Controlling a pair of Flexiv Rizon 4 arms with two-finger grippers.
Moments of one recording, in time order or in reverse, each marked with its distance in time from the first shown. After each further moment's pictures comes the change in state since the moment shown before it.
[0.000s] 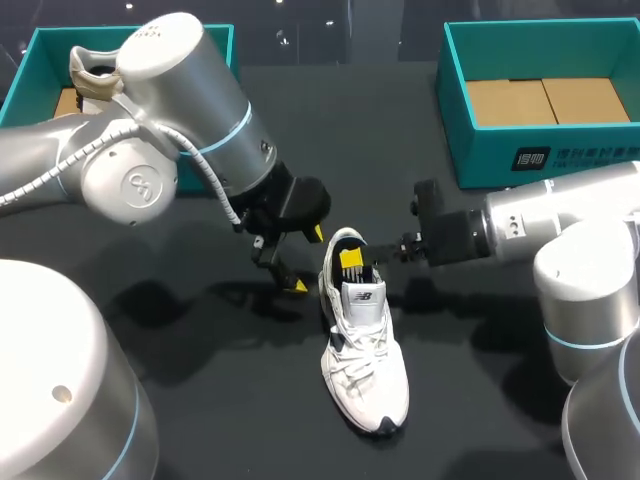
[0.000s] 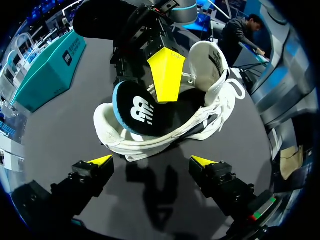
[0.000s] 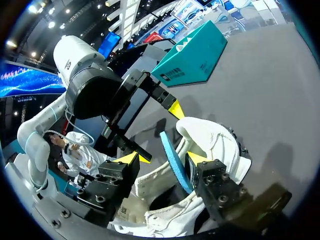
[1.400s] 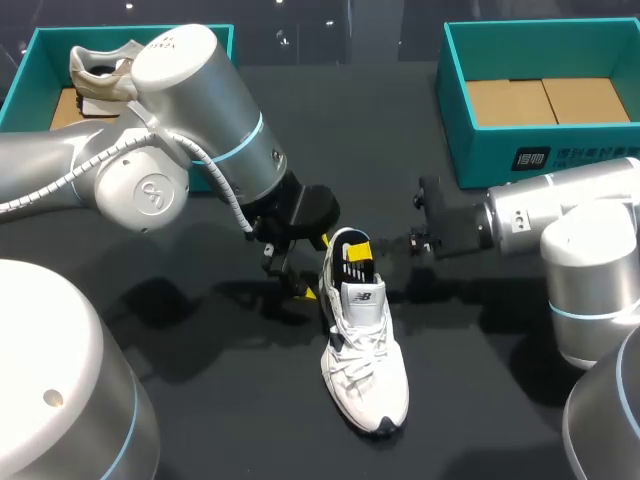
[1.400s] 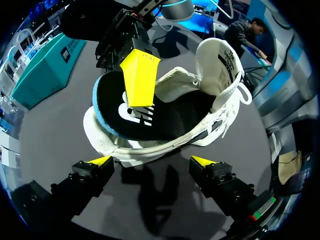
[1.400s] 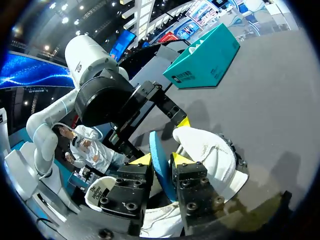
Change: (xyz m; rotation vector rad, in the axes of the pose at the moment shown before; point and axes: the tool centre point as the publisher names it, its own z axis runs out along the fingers) left arm 0.002 -0.006 0.020 0.000 0.014 -0.036; right arm -0.008 0.010 -0.002 0.004 0.128 -0.083
